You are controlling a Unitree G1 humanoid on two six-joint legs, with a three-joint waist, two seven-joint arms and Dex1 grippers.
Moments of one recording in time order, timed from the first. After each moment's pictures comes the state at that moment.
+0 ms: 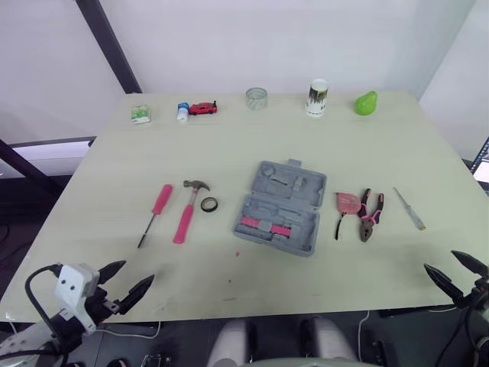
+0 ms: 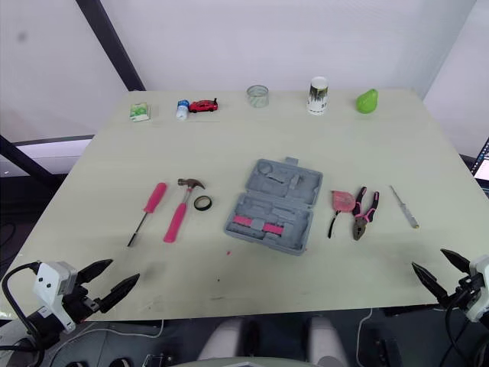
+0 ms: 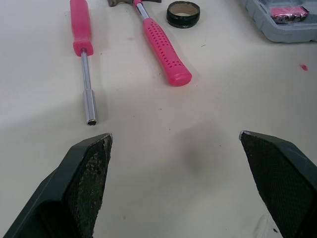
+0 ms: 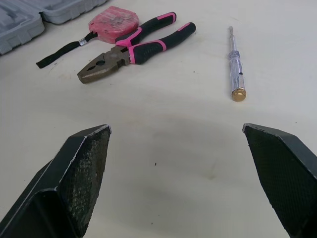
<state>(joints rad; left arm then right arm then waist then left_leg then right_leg) 0.49 0.61 0.51 -0.03 -0.45 0.06 -0.91 0.33 -0.62 -0.49 0.22 0.49 -0.09 0.96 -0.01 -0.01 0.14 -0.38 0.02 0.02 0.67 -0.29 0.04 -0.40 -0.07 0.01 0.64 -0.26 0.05</state>
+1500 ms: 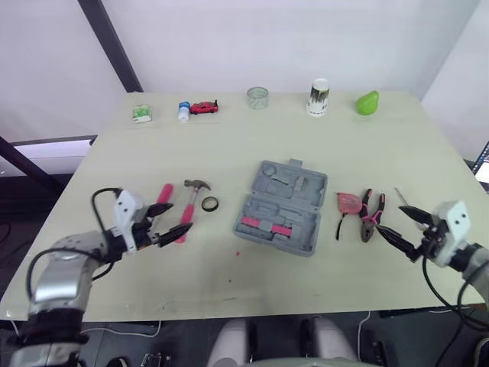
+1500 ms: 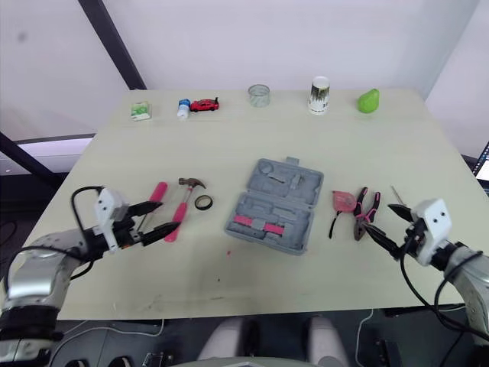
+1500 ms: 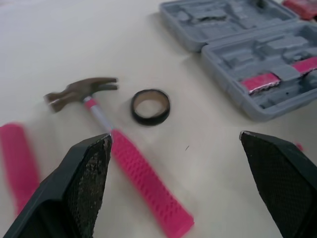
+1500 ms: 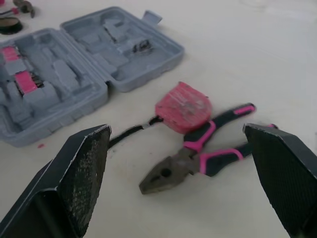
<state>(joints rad) -0.19 0.76 0.18 0.26 -0.35 0.18 -1.08 0.06 -0.68 -0.26 -0.16 0.47 0.31 0.80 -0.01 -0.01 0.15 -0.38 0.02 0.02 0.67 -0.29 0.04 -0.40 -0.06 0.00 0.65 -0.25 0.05</state>
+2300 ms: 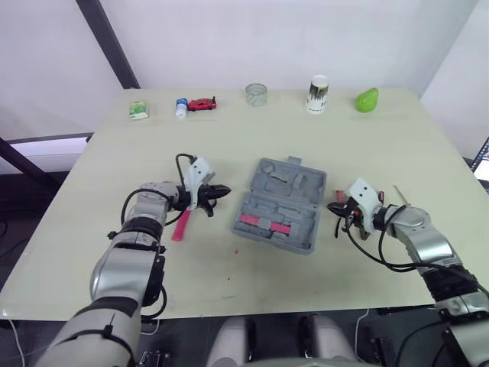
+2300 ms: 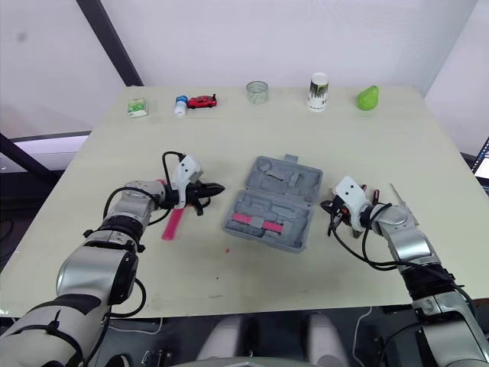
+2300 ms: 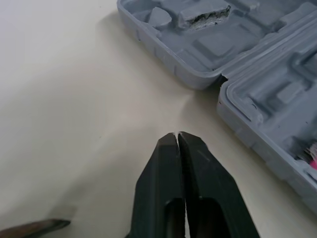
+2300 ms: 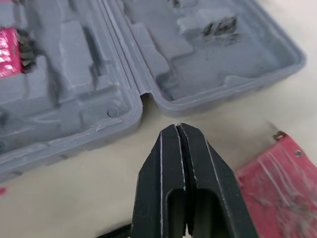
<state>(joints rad) -0.92 0.50 -0.05 1.24 0.00 -0.16 -1.06 -0.44 -0.54 0.18 0.27 0.11 0.28 0.81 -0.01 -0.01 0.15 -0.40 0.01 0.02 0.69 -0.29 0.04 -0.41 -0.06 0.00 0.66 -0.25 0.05</state>
